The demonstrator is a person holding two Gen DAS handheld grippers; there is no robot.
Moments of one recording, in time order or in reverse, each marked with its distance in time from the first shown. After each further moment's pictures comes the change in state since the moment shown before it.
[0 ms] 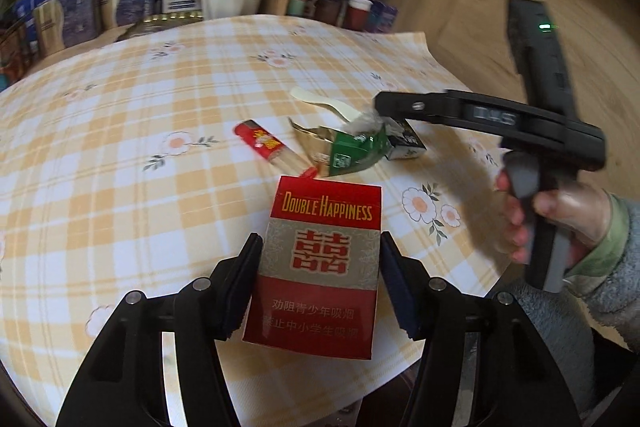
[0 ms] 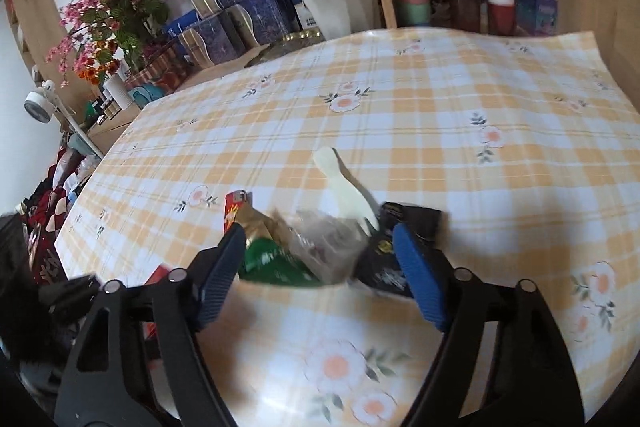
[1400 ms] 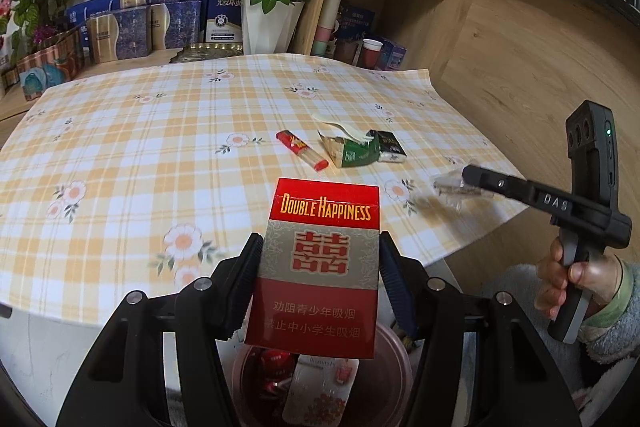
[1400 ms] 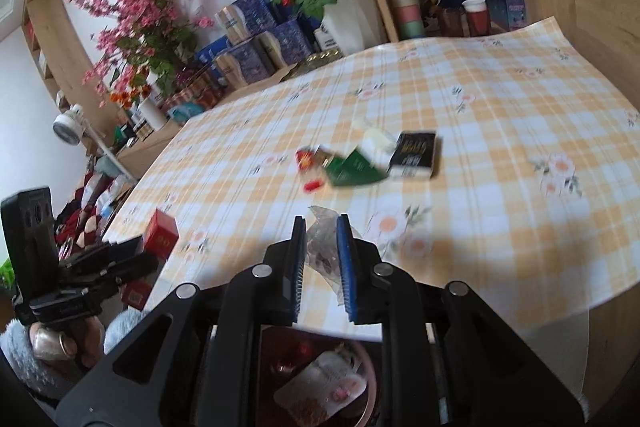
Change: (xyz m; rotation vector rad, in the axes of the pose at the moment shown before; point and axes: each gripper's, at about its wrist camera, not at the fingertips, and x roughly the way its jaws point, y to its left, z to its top) left arm -0.115 -0.017 -0.056 -0.041 -0.120 0.076; right arm -0.132 0.041 -0.112 0.027 -0.111 0.066
